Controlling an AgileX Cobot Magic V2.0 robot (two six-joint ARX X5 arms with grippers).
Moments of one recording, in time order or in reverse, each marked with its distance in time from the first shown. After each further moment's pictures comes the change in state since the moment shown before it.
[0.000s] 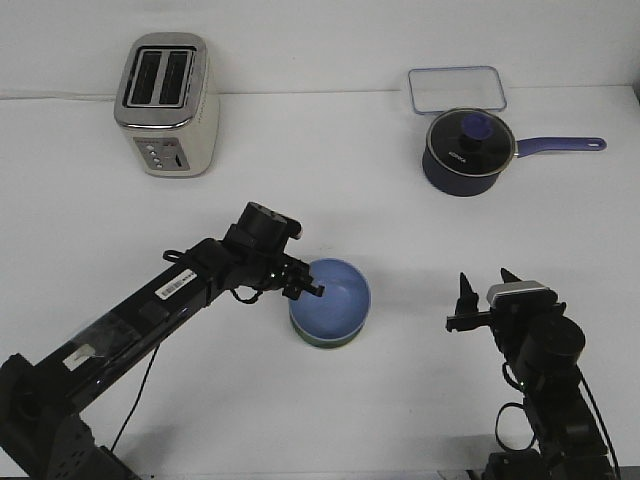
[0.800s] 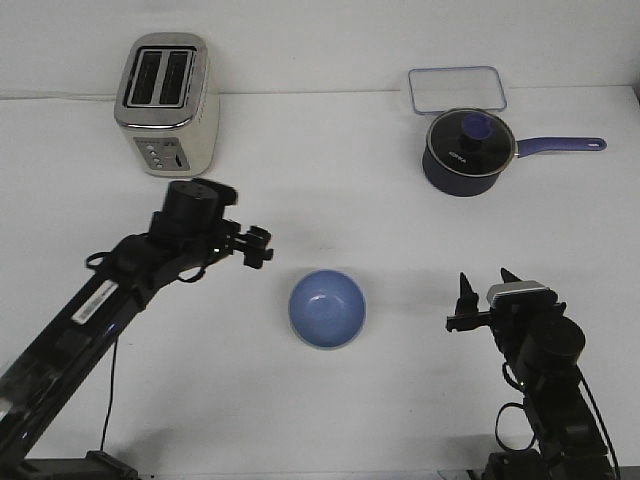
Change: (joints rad) left arm 0.177 -0.231 0.000 0.001 -0.168 0.060; right arm 0.000 0.000 0.000 0.000 0.000 0.000
